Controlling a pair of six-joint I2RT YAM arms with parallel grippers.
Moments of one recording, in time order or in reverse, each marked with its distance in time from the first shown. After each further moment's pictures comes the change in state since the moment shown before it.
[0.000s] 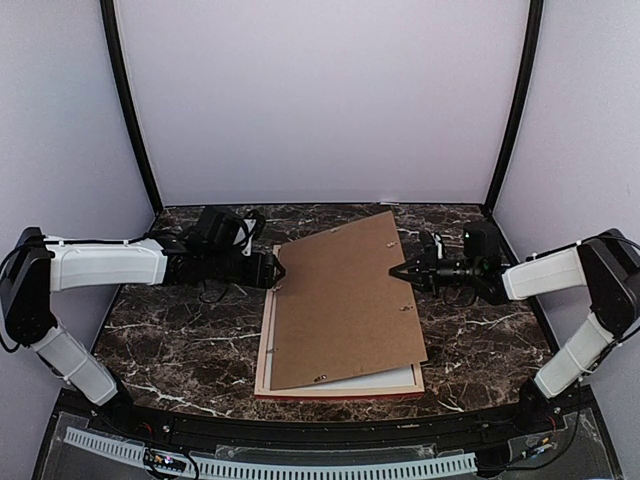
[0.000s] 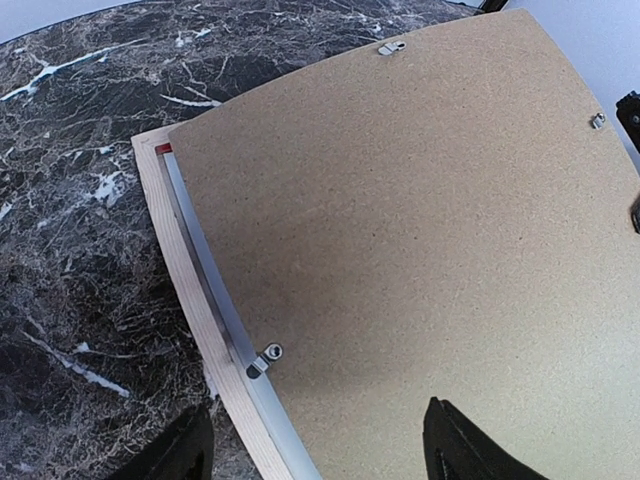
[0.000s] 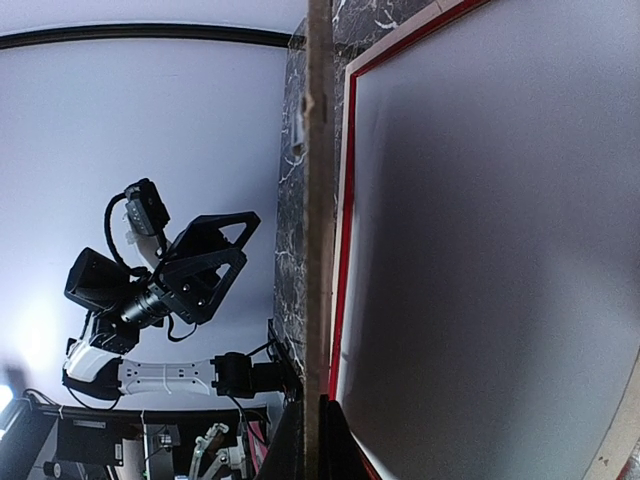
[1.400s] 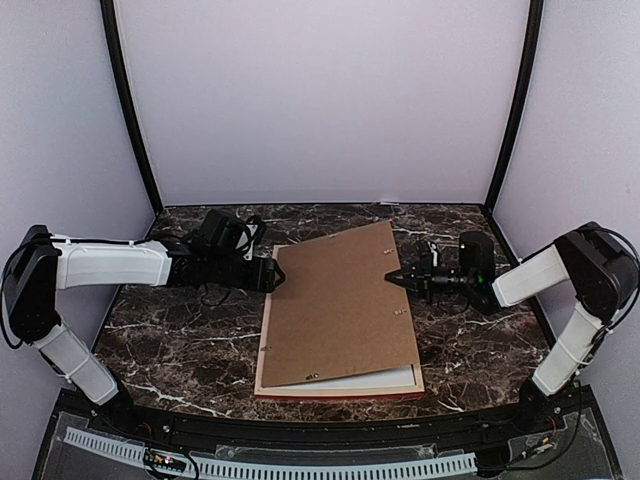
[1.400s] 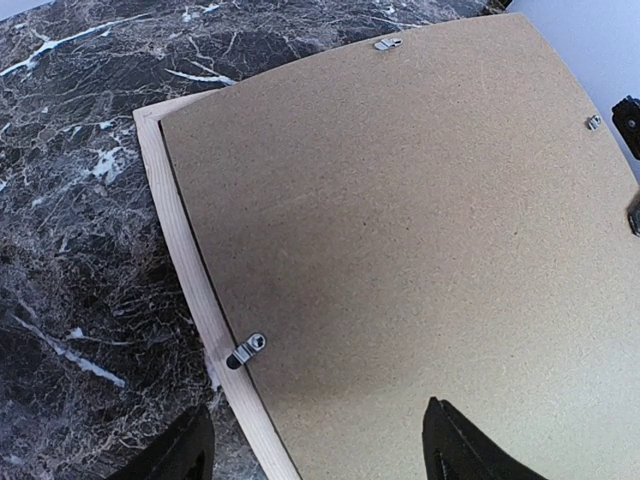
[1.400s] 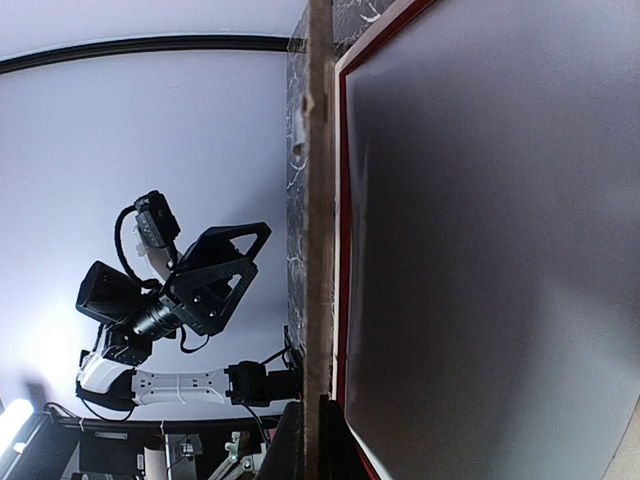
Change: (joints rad) left arm 0.000 0.032 -0.008 -0.002 -0.008 -0.015; right arm 0.015 0.120 -0.048 0.238 0.006 0.130
